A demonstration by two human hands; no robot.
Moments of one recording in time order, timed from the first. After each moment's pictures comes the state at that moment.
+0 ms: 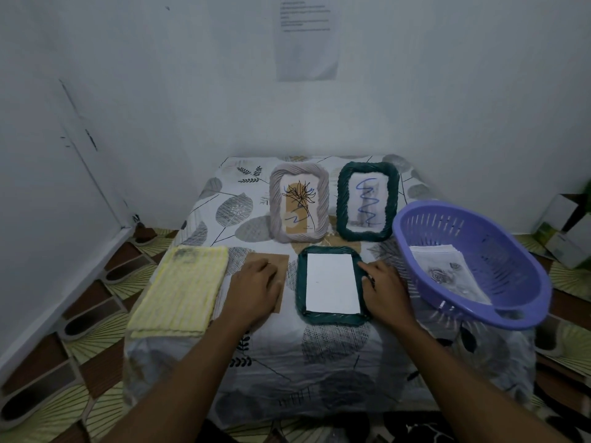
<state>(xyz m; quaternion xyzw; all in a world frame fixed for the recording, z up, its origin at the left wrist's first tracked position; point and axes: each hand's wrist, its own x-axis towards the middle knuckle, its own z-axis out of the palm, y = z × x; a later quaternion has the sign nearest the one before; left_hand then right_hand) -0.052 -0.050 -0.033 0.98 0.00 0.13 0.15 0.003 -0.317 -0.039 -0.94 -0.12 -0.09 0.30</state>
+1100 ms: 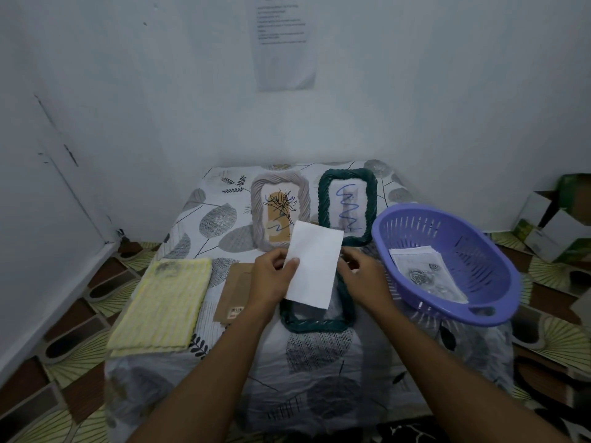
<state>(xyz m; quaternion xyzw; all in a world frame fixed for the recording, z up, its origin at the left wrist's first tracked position) -0.029 -0.125 0.005 0.75 0.06 0.15 0.64 0.004 -0.305 0.003 -0.85 -0.11 -0.09 0.51</state>
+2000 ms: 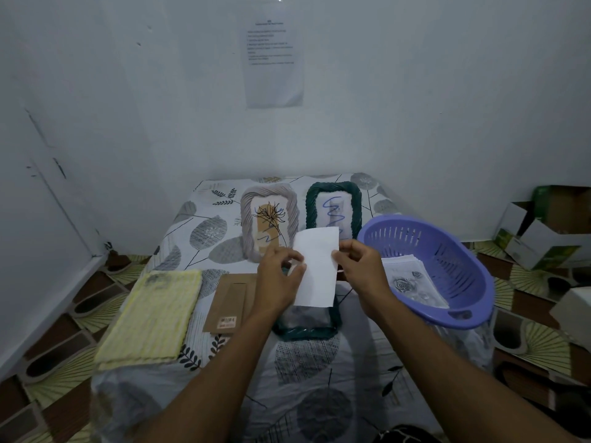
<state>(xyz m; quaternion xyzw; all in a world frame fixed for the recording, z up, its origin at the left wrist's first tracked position) -0.028 -0.152 0.027 0.84 0.00 0.23 0.50 -0.004 -0.312 0.048 -0.73 -0.02 -0.04 0.68</state>
